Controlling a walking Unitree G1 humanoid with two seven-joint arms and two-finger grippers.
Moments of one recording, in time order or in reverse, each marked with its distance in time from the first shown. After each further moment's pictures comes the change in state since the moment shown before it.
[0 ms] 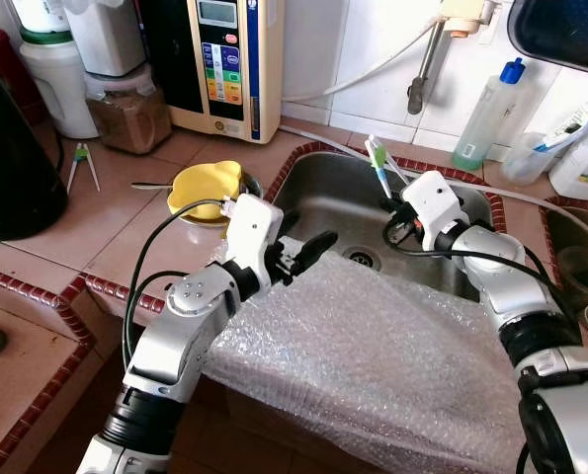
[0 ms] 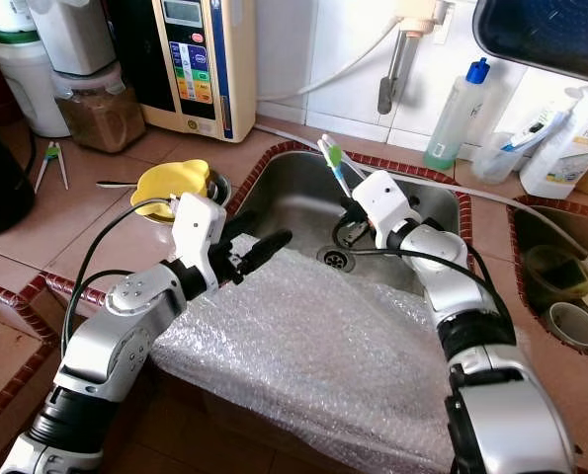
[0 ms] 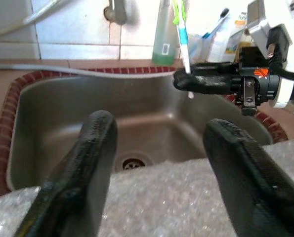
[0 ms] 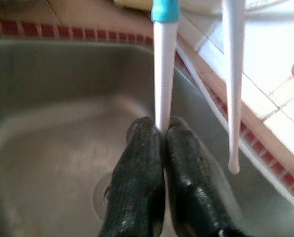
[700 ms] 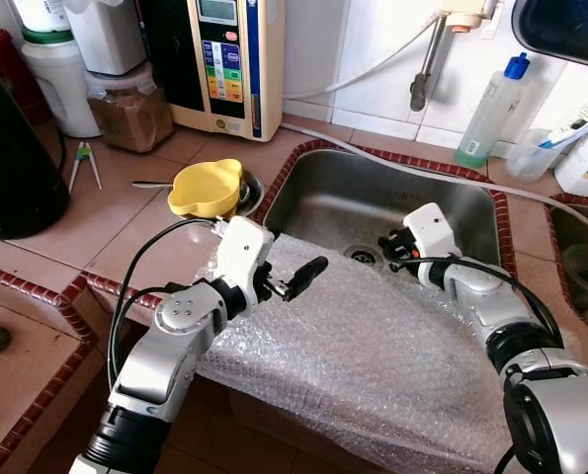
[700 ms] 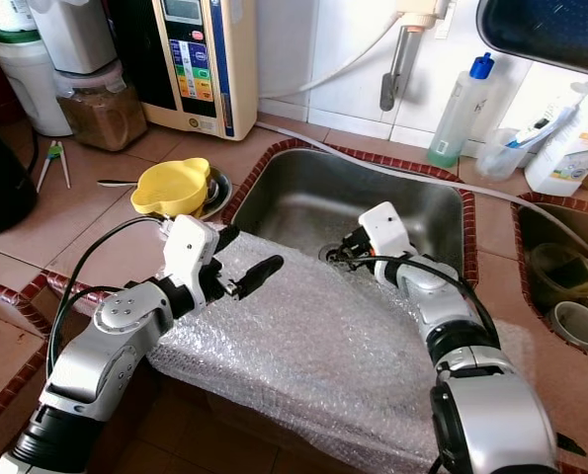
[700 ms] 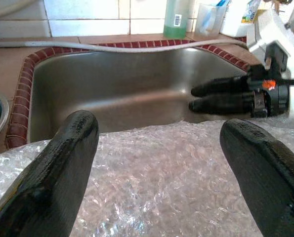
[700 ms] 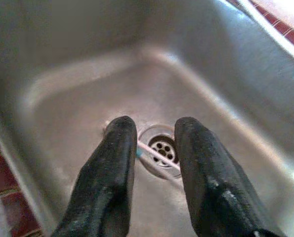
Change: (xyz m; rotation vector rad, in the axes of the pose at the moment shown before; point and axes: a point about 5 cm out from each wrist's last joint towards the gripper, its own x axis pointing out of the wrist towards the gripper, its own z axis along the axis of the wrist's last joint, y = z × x) left arm -0.013 0.002 -0.014 0.048 0.061 0.030; right arm -0.001 0.030 -0.041 0.201 0.116 0.036
